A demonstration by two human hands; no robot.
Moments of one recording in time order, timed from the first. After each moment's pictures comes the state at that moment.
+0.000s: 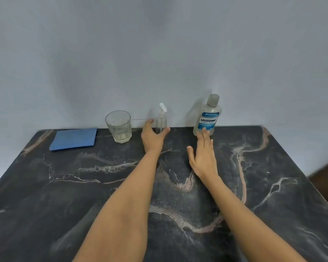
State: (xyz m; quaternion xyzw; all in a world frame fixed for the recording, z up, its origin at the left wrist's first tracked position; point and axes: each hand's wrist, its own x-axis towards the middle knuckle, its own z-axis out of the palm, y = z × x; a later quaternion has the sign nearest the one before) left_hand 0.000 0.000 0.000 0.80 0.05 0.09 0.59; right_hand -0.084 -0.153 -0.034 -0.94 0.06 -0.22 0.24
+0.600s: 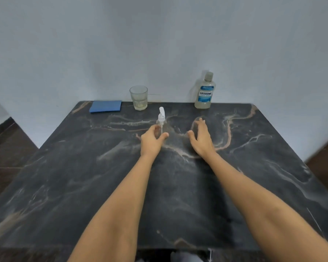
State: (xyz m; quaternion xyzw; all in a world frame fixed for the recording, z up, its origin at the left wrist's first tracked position) left_hand -0.214 0.076 -0.008 0.83 -0.01 0.04 0.55; right_hand -0.229 -0.118 -0.012 -0.92 0.03 -0.13 0.38
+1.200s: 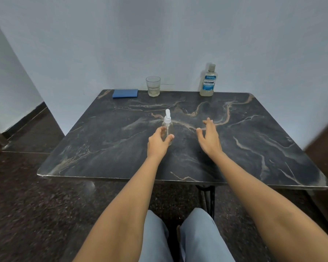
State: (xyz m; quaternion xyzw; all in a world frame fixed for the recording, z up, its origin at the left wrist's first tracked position) left_hand -0.369 0.118 -0.013 0.84 -0.01 0.04 0.53; right_hand -0.377 -0.081 -0.009 -0.90 0.04 -0.17 0.39
